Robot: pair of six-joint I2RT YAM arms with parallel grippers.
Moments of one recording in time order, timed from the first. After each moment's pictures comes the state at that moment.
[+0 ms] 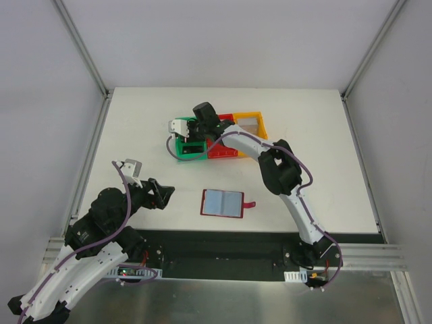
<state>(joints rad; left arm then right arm) -0.69 0.22 0.59 -0.67 -0.14 -0.45 0.77 2.39 2.01 -0.30 -0.28 -0.95</state>
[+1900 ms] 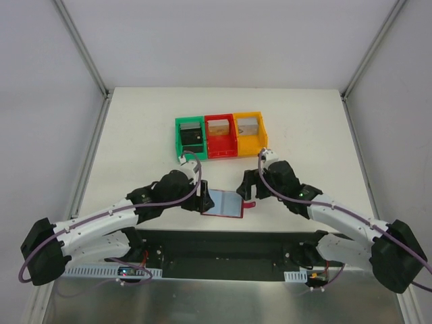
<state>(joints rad) -0.92 0.93 0.54 -0.32 0.03 -0.67 0.75 1.08 0.56 -0.12 -0.02 0.43</state>
